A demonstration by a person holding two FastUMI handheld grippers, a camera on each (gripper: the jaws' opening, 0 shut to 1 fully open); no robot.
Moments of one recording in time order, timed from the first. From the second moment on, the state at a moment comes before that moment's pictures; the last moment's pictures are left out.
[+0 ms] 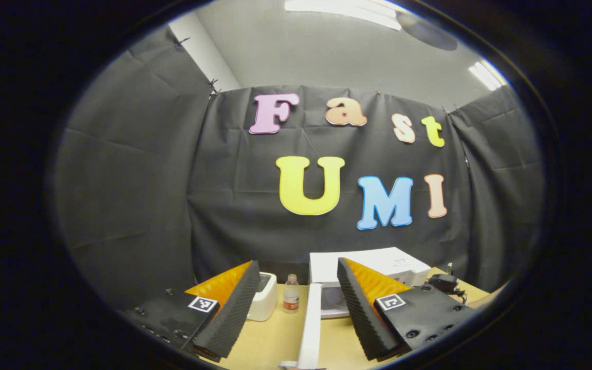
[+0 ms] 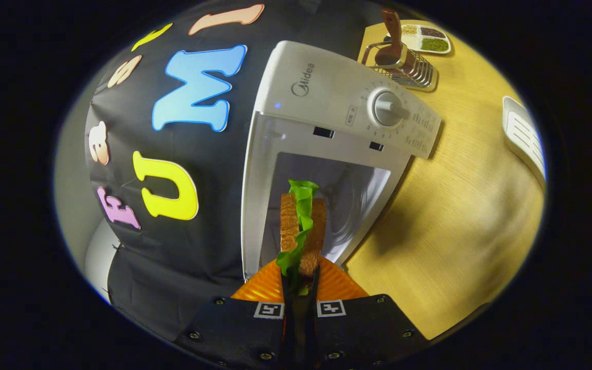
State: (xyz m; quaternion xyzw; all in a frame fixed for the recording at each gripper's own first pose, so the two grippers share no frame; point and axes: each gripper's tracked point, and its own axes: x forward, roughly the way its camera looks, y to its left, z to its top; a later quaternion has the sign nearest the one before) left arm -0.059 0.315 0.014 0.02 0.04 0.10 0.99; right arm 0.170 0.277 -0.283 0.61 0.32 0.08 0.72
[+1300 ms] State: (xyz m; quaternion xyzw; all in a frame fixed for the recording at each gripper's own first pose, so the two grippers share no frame) left arm -0.083 0.383 -0.010 0.01 0.08 0.12 0.99; right arm 0.271 0.339 -0.379 0.62 0.29 -0.10 0.72
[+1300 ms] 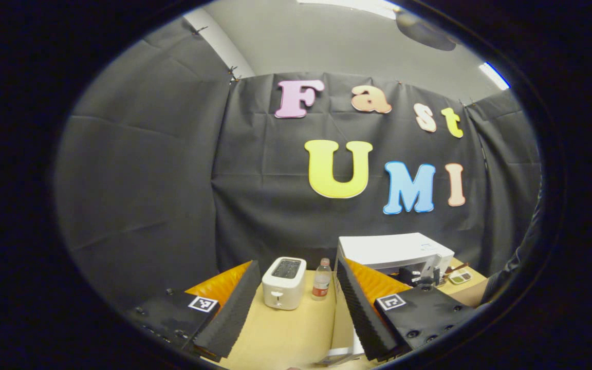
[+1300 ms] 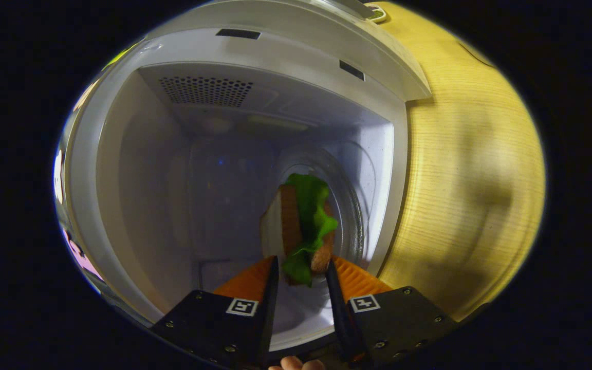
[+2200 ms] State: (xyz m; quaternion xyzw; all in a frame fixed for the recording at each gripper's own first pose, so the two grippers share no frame) left arm -0.022 0.283 -0.030 -0.02 0.07 0.02 1.00; right arm 0.107 0.231 -0.249 0.20 0.26 0.09 0.94
